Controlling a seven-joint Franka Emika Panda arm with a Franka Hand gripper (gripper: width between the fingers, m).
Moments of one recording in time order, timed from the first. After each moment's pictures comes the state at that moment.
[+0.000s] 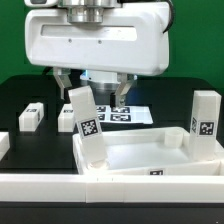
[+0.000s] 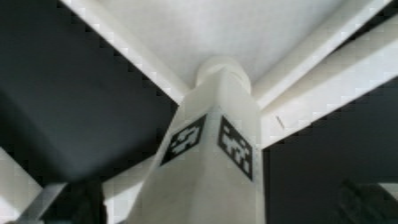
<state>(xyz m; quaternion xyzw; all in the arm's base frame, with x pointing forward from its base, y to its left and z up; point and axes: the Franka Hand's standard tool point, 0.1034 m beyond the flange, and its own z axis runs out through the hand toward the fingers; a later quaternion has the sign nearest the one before) 0.625 -0.062 0.124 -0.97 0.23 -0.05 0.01</state>
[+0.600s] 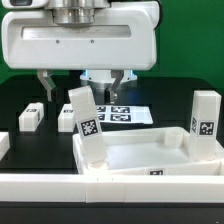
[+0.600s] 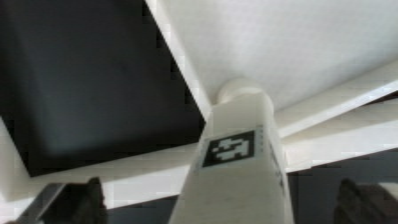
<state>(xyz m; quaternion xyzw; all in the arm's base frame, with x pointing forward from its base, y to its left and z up) 0.617 -0.071 0.121 -0.99 0.12 -0.02 0.02</state>
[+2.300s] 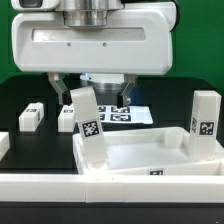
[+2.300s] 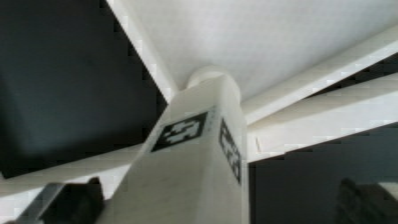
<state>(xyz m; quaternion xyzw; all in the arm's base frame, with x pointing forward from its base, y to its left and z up) 0.635 -0.055 0.121 -0.99 0.15 -0.01 0.02</state>
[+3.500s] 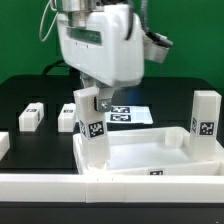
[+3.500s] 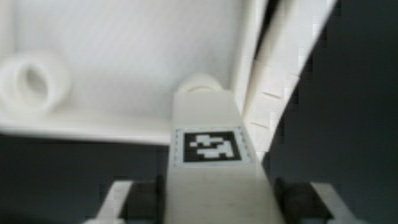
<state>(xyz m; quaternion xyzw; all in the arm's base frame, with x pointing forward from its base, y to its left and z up) 0.633 -0.040 0.117 -0.74 0.67 -0.01 0.04</state>
